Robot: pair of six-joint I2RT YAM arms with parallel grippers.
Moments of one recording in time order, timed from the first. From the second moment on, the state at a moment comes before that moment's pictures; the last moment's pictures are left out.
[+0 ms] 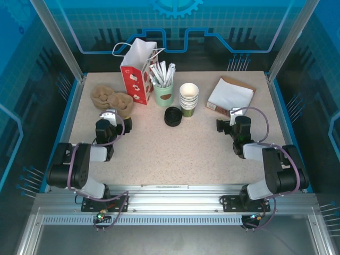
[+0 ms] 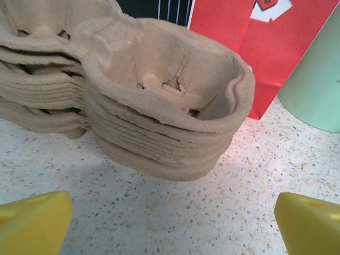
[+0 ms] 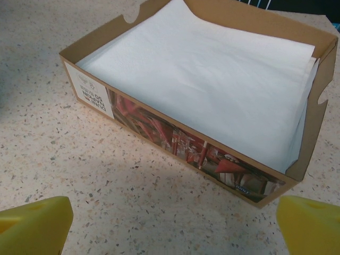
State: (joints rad) left arm 0.02 1.48 0.36 0.78 0.02 -0.12; right arm 0.10 1.46 0.47 0.51 0.13 -0.03
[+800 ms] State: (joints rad) left arm -0.21 0.95 0.65 -0.01 0.19 -0.66; right arm 0.34 1.12 1.07 -0.42 0.05 0.25
